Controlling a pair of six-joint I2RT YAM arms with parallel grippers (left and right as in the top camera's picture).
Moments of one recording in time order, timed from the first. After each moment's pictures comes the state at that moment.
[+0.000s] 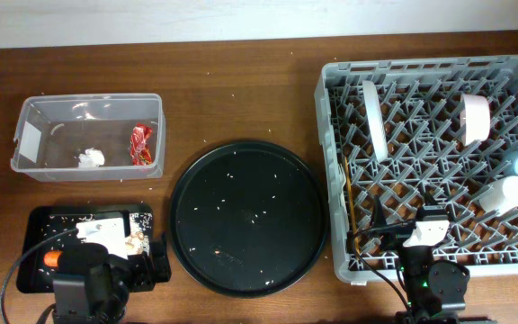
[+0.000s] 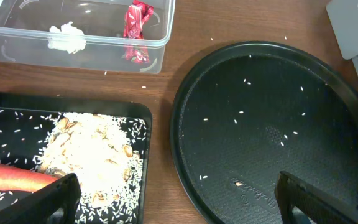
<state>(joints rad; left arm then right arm) -0.10 0.49 0.83 -1.08 -0.03 -0.17 0.01 0.01 0.01 -0.07 -0.01 0.00</state>
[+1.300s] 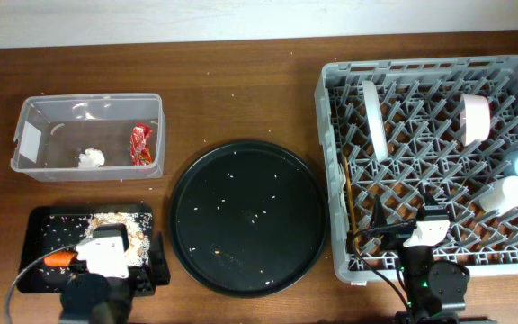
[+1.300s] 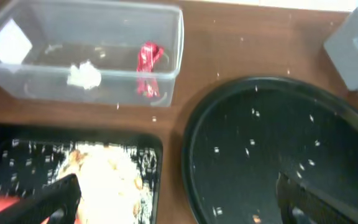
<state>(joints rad) -0.10 0.24 0.63 -0.90 -0.08 -0.13 0.01 0.01 0.01 -0.07 0.00 0.01</state>
